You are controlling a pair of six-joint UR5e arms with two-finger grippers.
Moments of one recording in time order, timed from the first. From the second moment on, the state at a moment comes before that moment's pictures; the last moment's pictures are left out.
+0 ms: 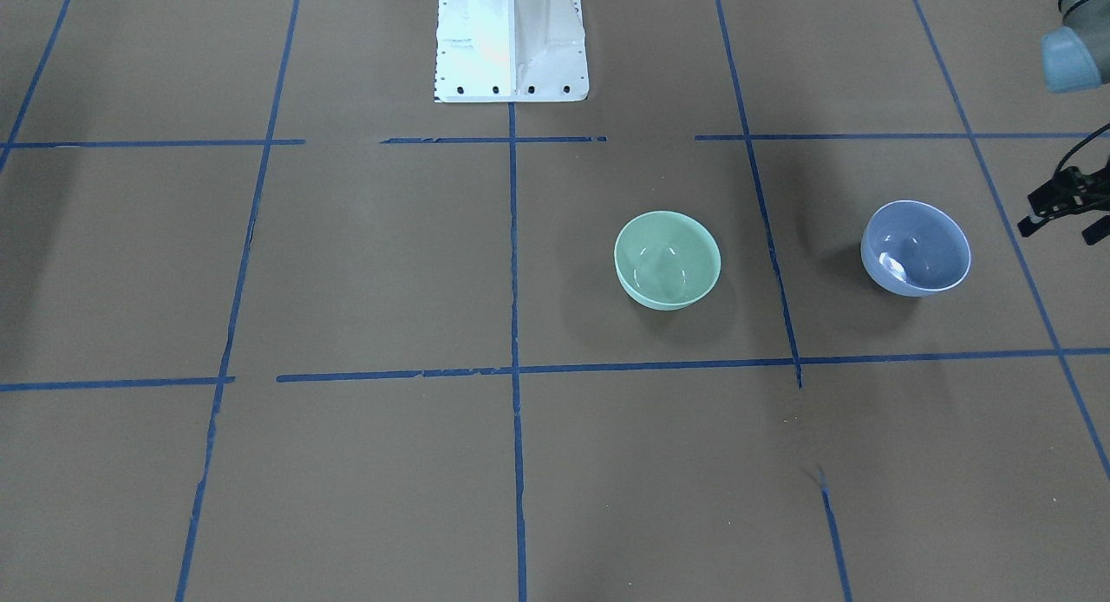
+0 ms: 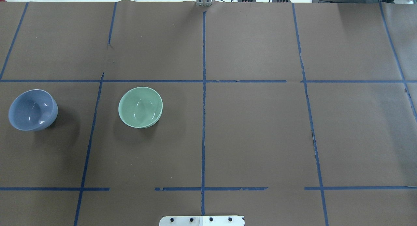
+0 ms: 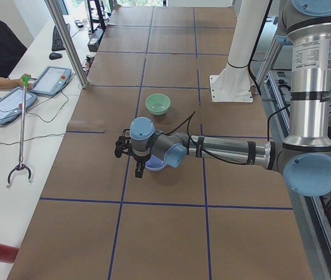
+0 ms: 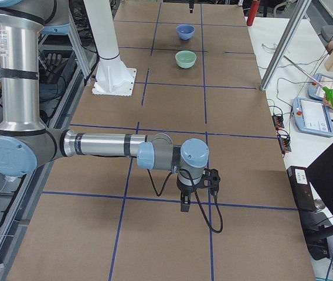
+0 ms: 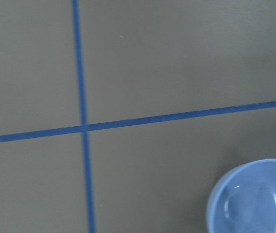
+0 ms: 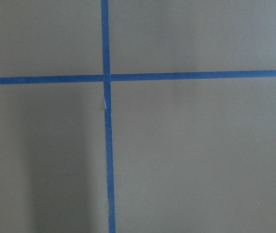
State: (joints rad) left arm -1.27 -1.51 -1.68 -2.03 -2.36 -0.49; right arm 1.58 -1.62 1.64 -1.63 2.28 0.02
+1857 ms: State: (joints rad) left arm -1.04 -1.50 -1.57 -2.23 -2.23 -0.65; right arm 1.58 -1.62 1.64 -1.63 2.28 0.02
